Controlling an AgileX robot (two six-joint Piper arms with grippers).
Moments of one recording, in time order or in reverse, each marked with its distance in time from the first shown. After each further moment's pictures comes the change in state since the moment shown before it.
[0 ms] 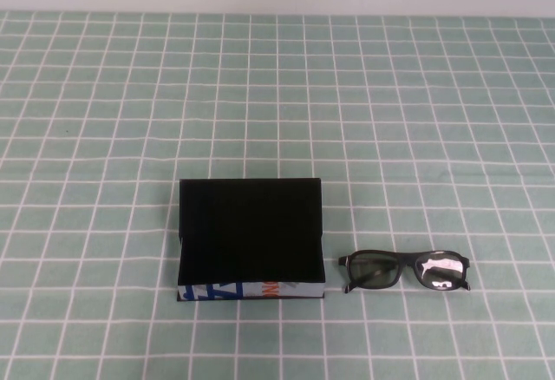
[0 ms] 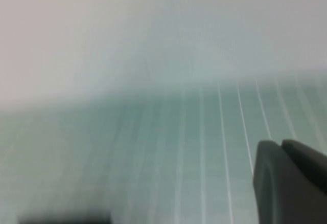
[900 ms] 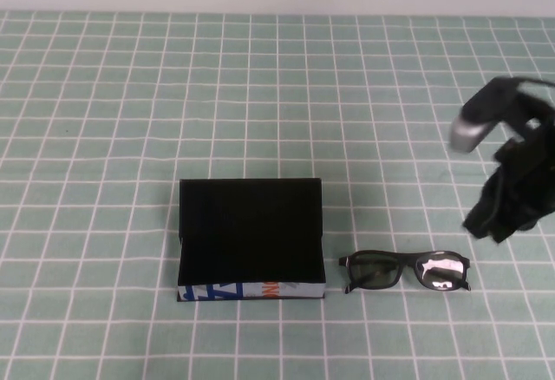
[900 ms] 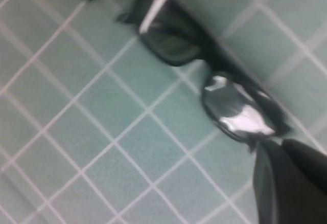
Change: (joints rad) right arm 0.022 0.842 -0.011 0.314 0.281 -1.026; left arm 0.000 0.000 0.000 0.000 0.000 0.000
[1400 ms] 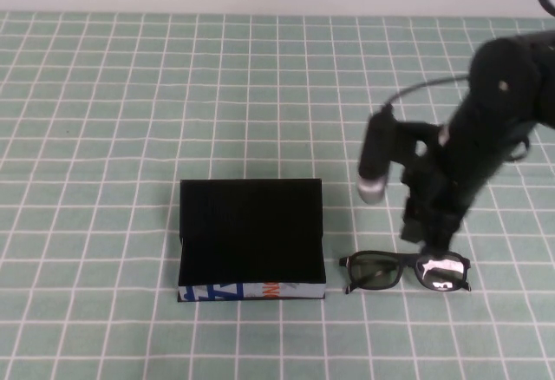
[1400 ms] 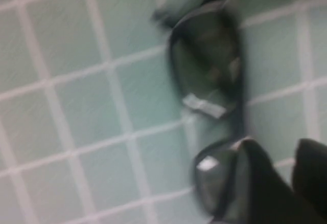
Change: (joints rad) right arm 0.259 0.181 -0.136 -0.222 -0.053 -0.135; left arm 0.000 0.000 0.004 -0.003 -0.019 0.000
